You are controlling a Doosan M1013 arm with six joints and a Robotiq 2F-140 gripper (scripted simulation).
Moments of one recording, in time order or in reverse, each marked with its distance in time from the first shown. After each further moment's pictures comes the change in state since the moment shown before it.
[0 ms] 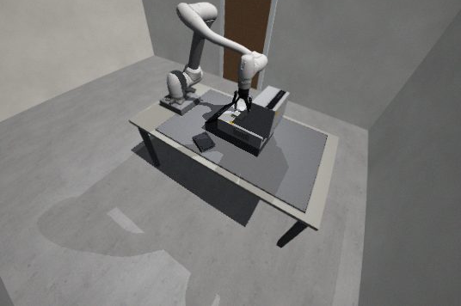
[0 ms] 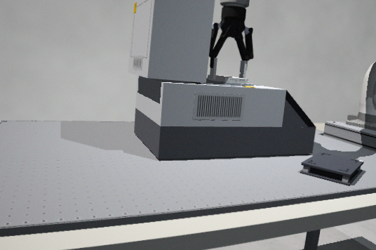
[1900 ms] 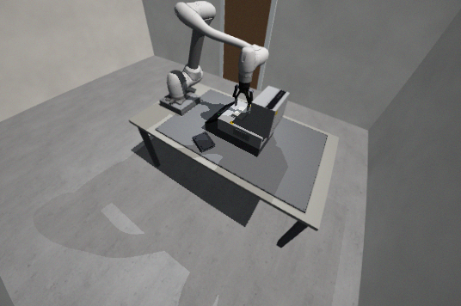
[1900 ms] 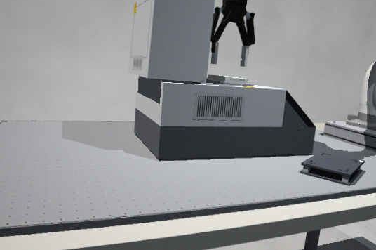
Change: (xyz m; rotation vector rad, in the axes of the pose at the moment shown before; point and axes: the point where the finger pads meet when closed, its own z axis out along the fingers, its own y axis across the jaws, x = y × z) arm 0.000 0.000 -0.047 0.000 0.000 0.000
